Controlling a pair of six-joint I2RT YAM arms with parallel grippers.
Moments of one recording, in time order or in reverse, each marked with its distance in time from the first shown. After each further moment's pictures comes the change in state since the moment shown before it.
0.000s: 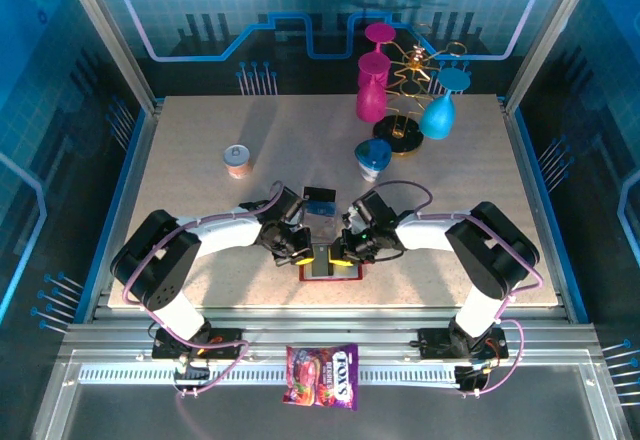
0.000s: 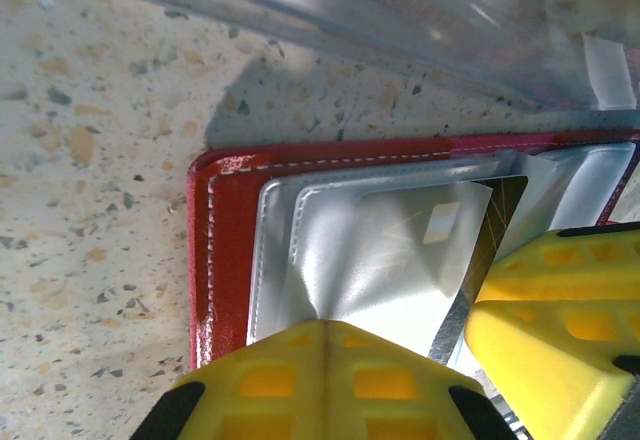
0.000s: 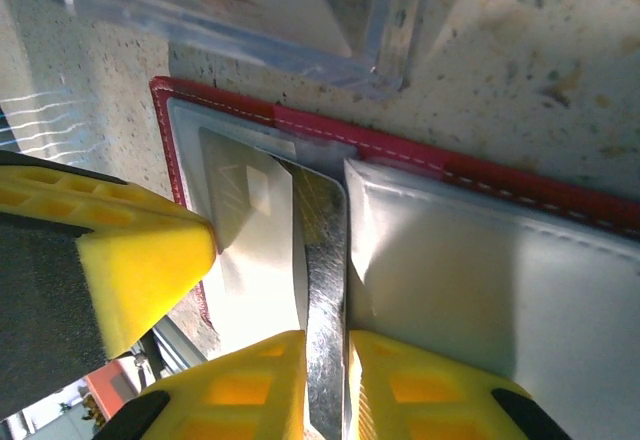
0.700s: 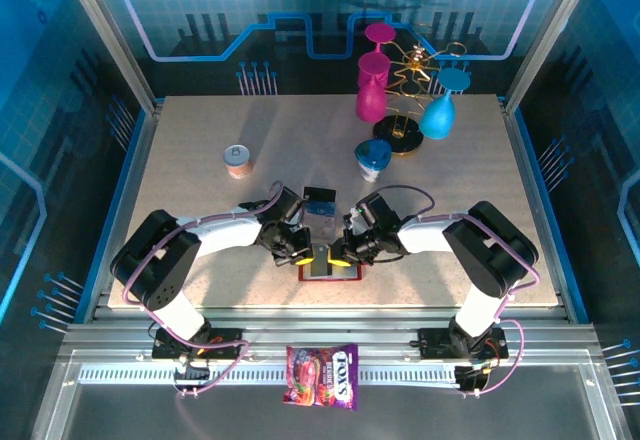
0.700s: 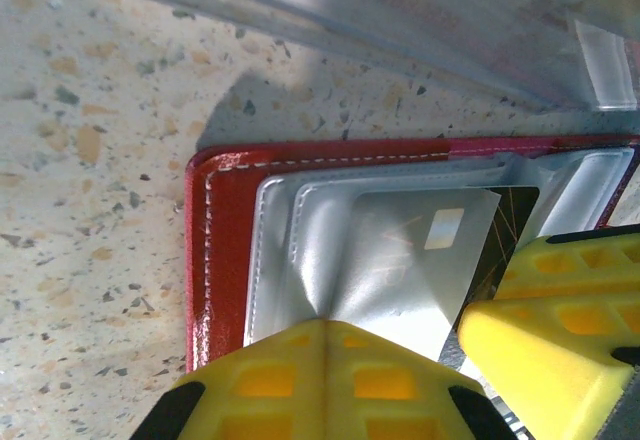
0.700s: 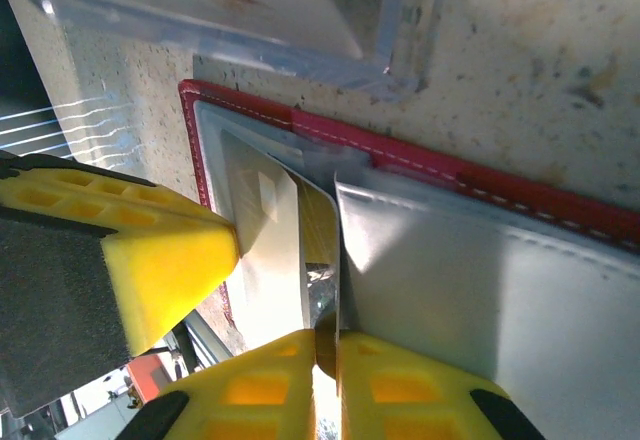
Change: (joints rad) left arm 0.000 0.000 0.000 -0.003 0.000 0.000; right arm -0.011 0.011 -0.053 0.135 -0.058 0.066
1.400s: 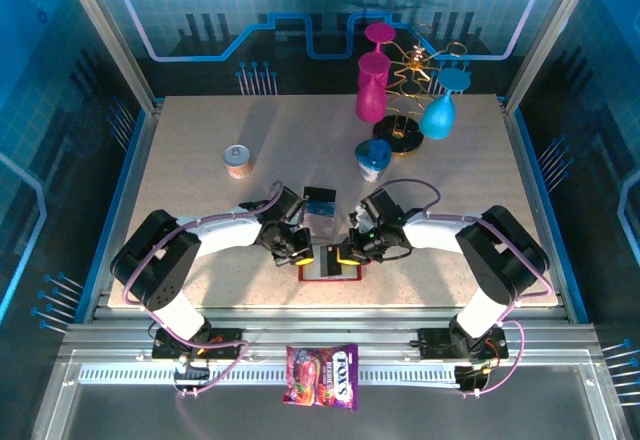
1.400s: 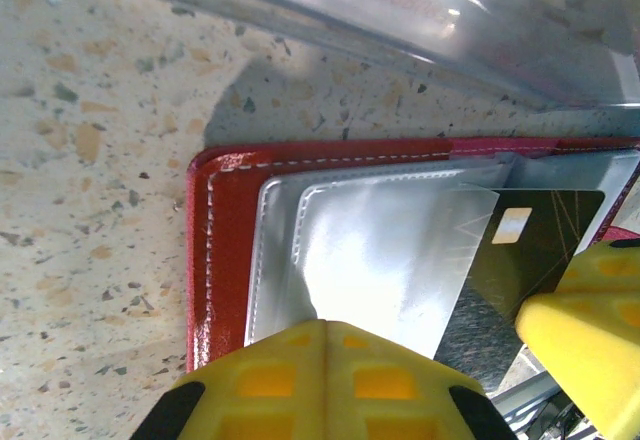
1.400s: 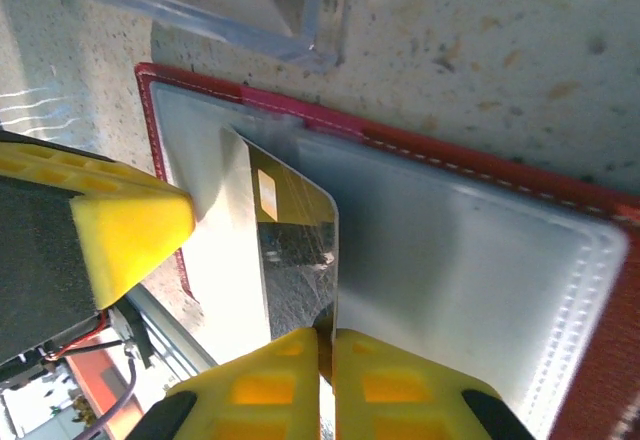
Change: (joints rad) left arm 0.000 0.000 0.000 -0.002 0.000 0.000; right arm -0.034 -0.068 0.048 -0.249 0.067 -0.147
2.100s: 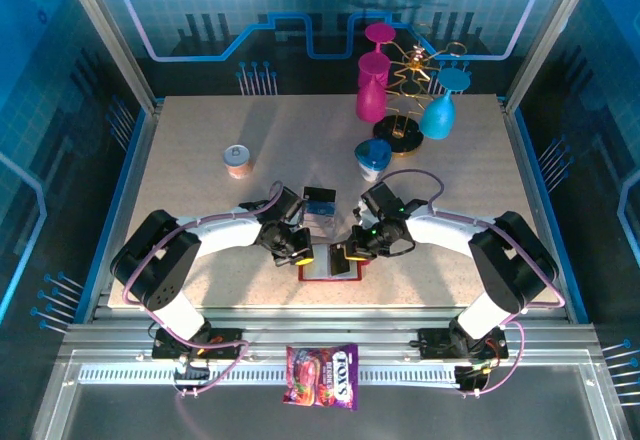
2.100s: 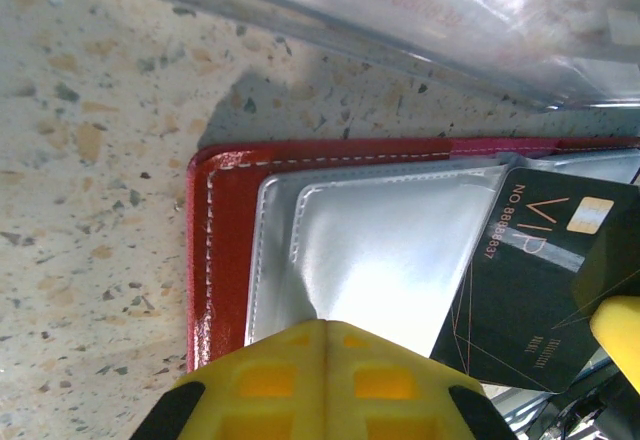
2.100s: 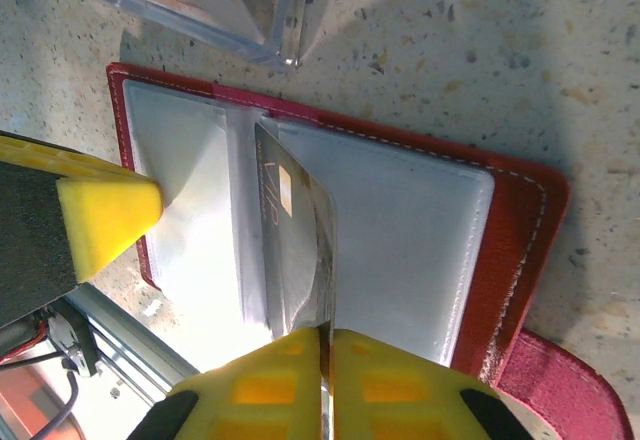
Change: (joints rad) left arm 0.000 0.000 0.000 0.000 0.000 0.000; right arm 0.004 -0.059 0.080 -0.219 0.123 -0.086
